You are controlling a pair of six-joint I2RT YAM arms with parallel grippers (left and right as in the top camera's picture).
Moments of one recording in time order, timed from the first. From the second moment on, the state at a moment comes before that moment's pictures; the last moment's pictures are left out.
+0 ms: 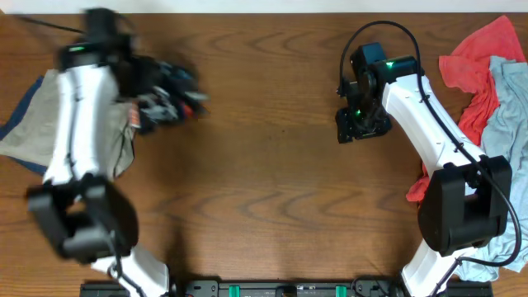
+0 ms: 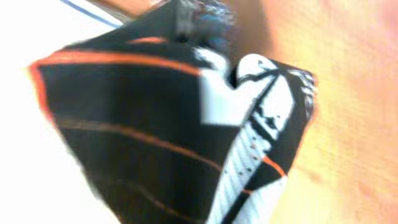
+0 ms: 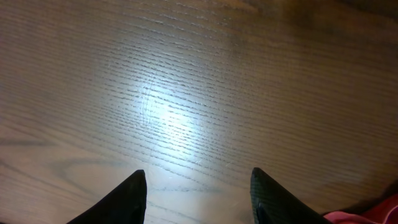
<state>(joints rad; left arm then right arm) 0.18 1.85 1.71 -0.99 0.07 -0.17 0.24 1.91 1.55 -1.21 -0.11 0.01</state>
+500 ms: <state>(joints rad) 0.68 1.86 1.70 -1.03 0.05 -0.26 0.24 1.91 1.55 -1.22 -0.11 0.01</state>
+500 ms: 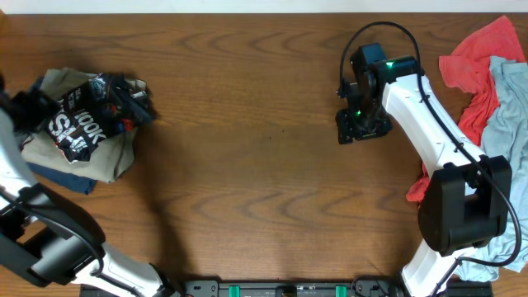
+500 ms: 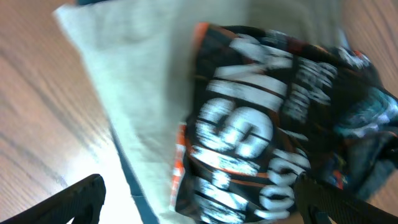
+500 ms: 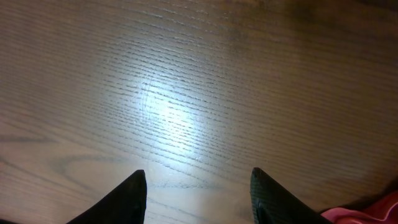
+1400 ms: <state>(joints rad) -0.13 1.86 1.70 -1.36 0.21 -0.14 0.13 1.91 1.55 -1.23 -0.21 0.06</state>
